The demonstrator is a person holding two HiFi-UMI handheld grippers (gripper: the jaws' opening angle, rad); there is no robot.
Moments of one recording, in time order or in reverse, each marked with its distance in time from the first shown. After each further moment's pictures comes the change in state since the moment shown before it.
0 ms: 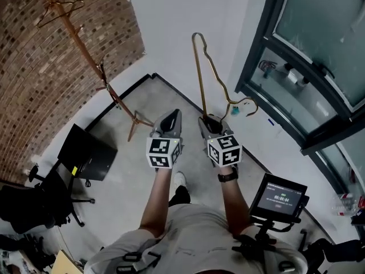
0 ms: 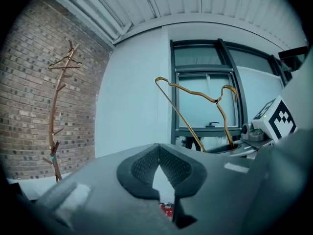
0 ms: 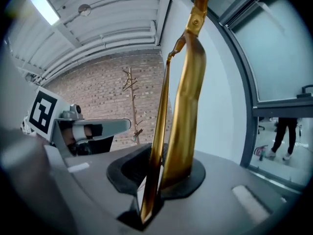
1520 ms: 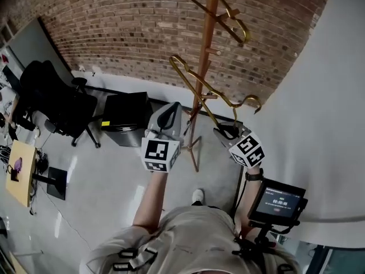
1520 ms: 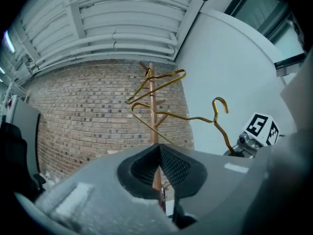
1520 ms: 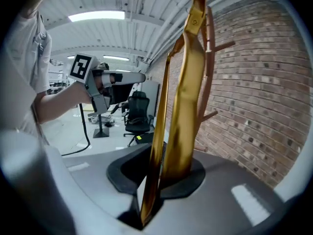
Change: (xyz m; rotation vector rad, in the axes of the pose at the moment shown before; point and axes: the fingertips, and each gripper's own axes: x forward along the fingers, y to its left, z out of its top) left arm -0.006 0.454 0.134 0.105 -0.173 1.013; right arm 0.479 0.156 0.141 -0.761 0.150 1.204
